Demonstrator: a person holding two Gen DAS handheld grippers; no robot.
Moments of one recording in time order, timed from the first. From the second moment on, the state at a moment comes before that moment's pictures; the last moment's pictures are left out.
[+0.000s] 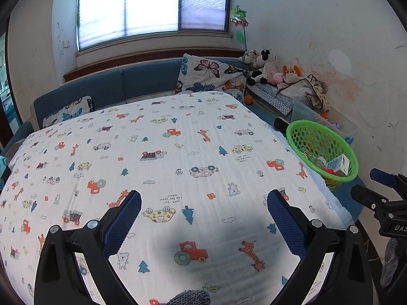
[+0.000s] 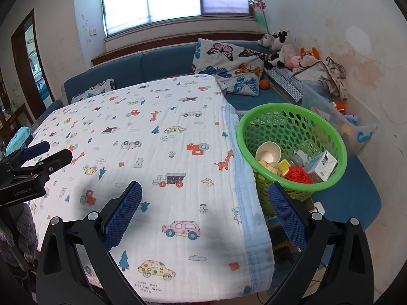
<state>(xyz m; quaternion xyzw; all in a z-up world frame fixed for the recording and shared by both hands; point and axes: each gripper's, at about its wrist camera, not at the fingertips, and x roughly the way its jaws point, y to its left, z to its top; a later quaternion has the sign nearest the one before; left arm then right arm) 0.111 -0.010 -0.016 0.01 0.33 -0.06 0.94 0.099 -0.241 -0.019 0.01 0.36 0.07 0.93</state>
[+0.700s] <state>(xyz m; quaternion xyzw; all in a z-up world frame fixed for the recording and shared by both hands) 0.104 -0.006 -0.012 0.00 0.32 -0.06 0.95 0.096 -0.235 -0.018 0.00 0.35 0.08 0.93</state>
